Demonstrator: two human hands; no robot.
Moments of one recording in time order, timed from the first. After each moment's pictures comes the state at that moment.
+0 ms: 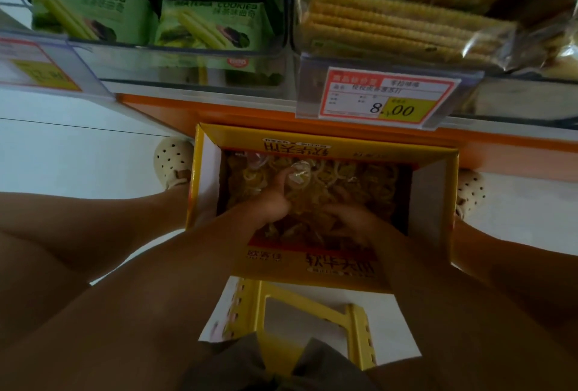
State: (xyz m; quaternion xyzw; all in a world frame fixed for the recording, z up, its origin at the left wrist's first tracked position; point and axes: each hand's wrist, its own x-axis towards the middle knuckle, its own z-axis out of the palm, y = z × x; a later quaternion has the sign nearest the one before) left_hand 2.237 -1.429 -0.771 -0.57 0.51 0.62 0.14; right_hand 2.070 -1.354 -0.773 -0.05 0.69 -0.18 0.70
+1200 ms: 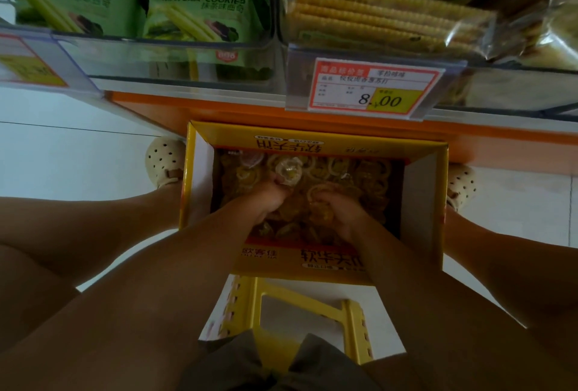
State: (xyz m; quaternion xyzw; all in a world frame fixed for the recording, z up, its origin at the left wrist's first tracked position) left_hand 2.223 -1.429 -0.765 -0.66 0.35 0.65 0.08; right_hand 2.077 -1.357 -0.782 0.03 0.69 -0.27 0.67
